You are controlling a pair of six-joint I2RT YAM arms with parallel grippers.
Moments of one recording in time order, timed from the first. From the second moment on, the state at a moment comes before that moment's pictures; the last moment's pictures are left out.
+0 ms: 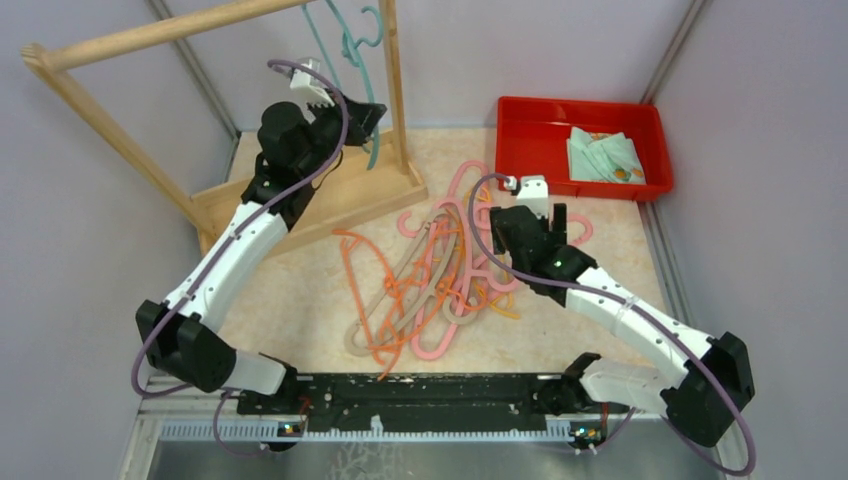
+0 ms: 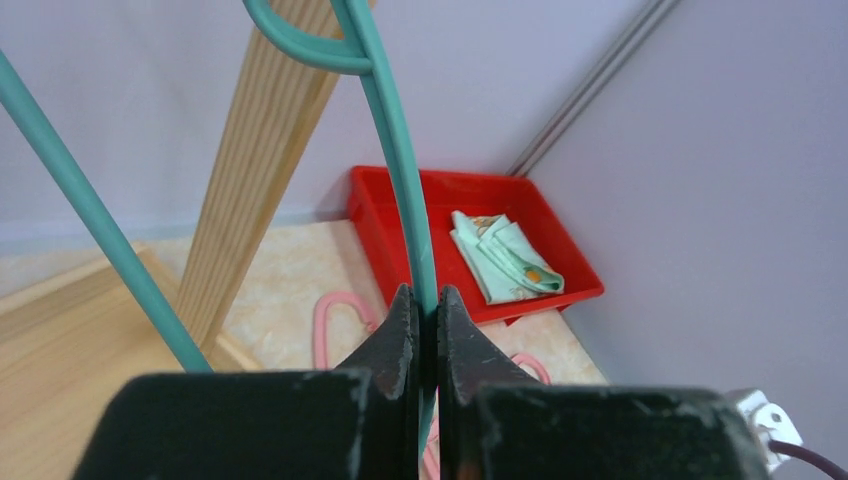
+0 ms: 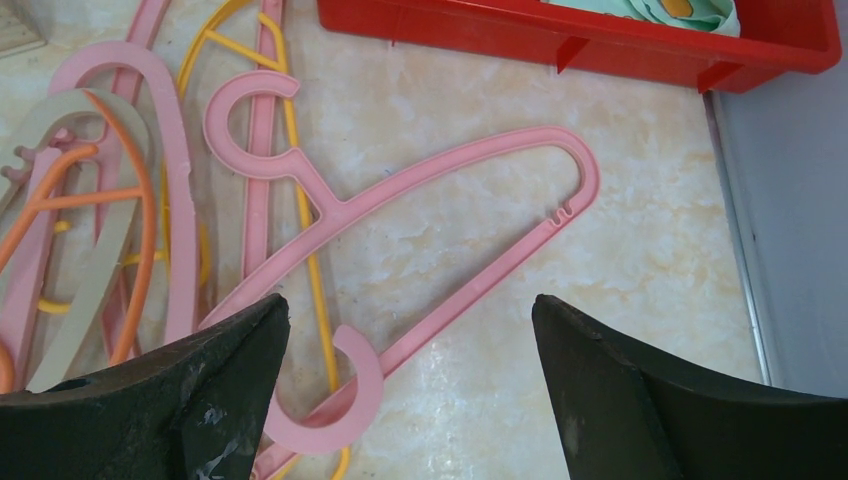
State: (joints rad) left arm -0.41 1.42 1.43 0.05 0.12 -0.49; right arm 0.70 1.08 0.86 -0.45 0.76 0.29
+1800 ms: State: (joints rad) left arm -0.36 1.69 1.58 0.41 0.15 -0.95; right arm 0.65 1.16 0.90 -0.44 0.77 0.21
